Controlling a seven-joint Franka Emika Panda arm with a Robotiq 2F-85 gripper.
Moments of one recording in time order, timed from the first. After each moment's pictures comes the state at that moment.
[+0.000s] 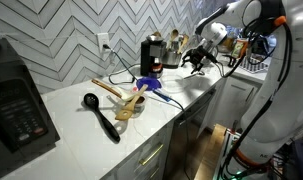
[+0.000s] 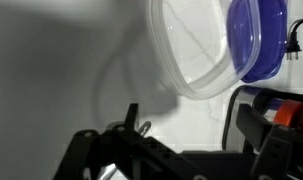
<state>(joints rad) -0.48 0.16 -0.41 -1.96 0.66 1.91 -0.18</state>
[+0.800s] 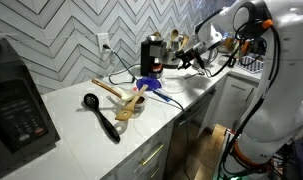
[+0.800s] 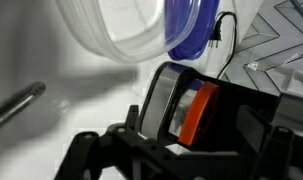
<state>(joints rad) -0.50 0.26 -0.38 -1.92 1.11 1.92 -0.63</state>
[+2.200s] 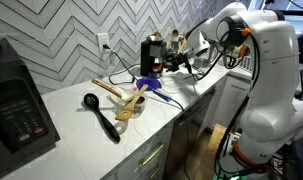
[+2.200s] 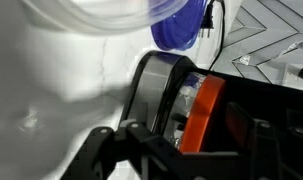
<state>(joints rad) -0.51 0.46 -0.30 -1.76 1.27 1.88 -0.67</state>
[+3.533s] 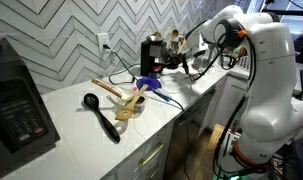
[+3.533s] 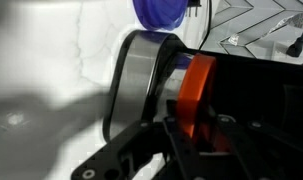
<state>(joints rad) -0.51 0.50 -0.29 -1.72 1.39 1.88 -0.67</state>
